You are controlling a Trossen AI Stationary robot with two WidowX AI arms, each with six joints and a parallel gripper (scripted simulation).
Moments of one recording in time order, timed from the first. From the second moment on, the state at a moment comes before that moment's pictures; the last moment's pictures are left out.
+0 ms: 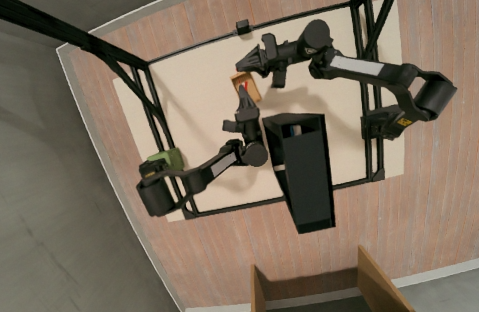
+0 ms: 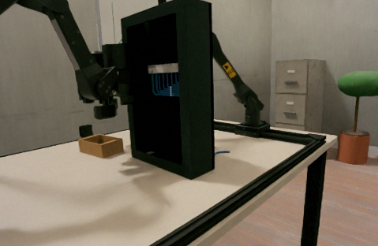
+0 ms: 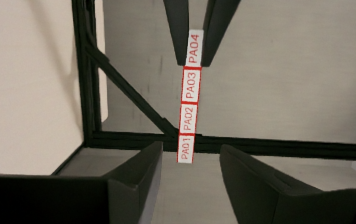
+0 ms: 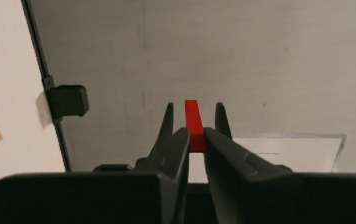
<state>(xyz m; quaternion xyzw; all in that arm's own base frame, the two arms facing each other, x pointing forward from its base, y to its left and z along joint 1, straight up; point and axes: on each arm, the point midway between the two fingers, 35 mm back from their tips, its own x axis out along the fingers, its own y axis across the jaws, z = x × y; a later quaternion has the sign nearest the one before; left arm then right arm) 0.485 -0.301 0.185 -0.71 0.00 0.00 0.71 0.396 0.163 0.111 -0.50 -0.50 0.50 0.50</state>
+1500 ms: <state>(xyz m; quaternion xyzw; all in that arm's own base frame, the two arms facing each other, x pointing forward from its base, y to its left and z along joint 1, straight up) 0.493 -0.300 0.185 -0.71 0.00 0.00 0.71 0.396 0.163 0.111 -0.50 -0.50 0.50 0.50</state>
